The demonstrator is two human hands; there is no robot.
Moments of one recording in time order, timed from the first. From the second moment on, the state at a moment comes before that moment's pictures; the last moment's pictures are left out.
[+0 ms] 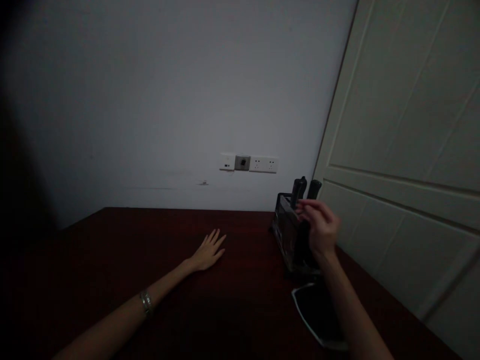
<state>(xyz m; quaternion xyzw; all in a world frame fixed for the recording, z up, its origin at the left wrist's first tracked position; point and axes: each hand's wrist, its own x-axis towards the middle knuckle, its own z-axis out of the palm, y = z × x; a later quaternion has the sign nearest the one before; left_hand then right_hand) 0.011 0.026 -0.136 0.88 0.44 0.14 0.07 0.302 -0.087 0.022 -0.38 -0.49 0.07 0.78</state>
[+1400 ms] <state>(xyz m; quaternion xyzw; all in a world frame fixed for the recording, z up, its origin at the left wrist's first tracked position) -0.026 -0.011 -0.146 0.86 0.50 0.09 0.02 0.159 -0.034 -0.142 -0.56 -0.82 0.06 0.12</state>
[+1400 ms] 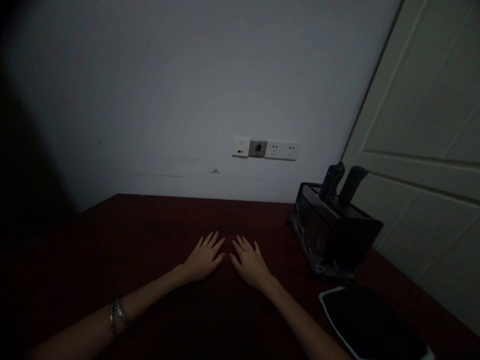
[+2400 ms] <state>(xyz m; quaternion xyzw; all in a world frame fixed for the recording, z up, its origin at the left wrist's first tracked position) -0.026 -0.010 -0.146 0.86 0.50 0.09 0.01 0.158 -0.035 -0.140 -0.56 -0.81 0.06 0.12</state>
